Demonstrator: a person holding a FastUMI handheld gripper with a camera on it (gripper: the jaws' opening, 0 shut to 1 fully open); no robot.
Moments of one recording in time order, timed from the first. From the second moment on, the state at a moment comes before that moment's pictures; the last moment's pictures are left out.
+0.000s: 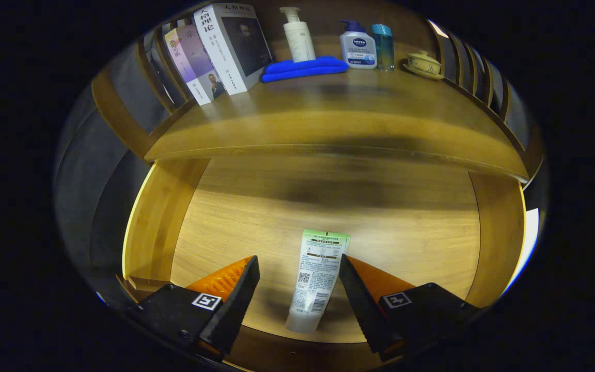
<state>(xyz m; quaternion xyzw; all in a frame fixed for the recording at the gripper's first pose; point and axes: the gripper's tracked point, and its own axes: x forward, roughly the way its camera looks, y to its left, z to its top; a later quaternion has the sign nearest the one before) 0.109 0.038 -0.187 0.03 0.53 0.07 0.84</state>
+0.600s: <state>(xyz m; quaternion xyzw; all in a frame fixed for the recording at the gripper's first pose) 0.127 0.023 -0.213 0.05 0.56 0.02 0.83</state>
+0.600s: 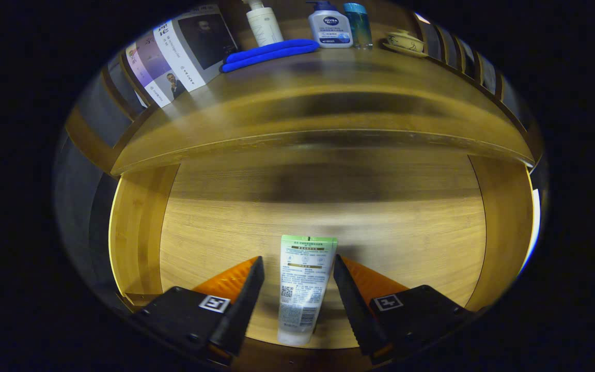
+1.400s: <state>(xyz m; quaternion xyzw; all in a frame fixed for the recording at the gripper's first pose) 0.151 0.016 -0.194 0.00 0.50 0.03 0.86</state>
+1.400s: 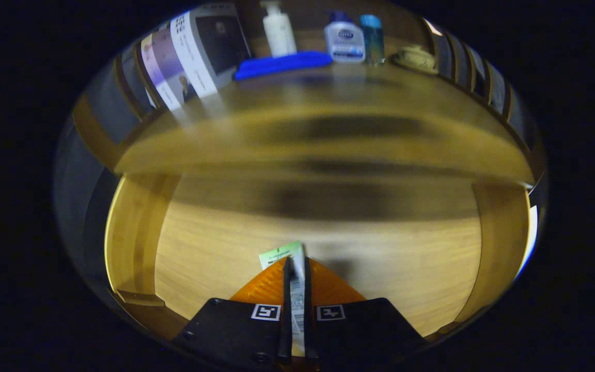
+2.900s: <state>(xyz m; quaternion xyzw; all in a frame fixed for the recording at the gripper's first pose) 0.108 0.009 -0.219 -0.26 0.54 0.23 0.77</state>
